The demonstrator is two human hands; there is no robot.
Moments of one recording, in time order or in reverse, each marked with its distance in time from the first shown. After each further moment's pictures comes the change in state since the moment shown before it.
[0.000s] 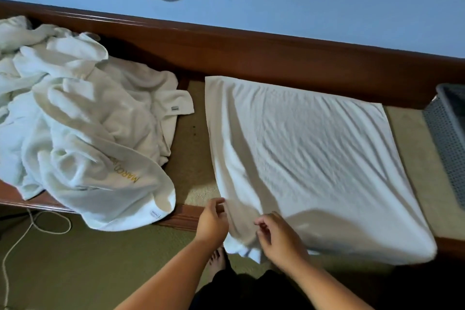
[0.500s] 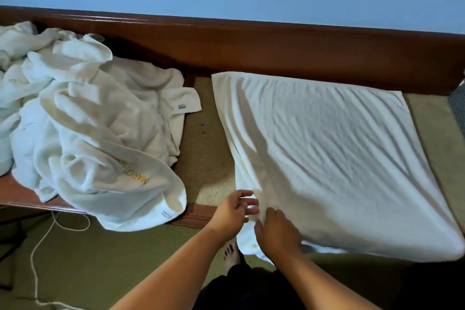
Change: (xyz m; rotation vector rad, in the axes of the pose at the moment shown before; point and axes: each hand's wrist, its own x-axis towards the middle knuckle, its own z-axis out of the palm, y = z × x) left_hand 0.006 0.033 -0.004 -0.278 -0.307 0.011; right_hand 0.028 -0.036 0.028 -0.315 -0.013 0.289
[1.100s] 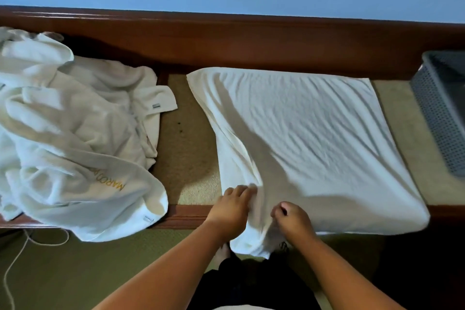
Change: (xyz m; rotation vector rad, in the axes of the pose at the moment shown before) left_hand 0.017 -0.007 0.020 1.141 -0.120 0.432; right_hand 0.011 0.069 -0.020 0.530 -0.030 0.213
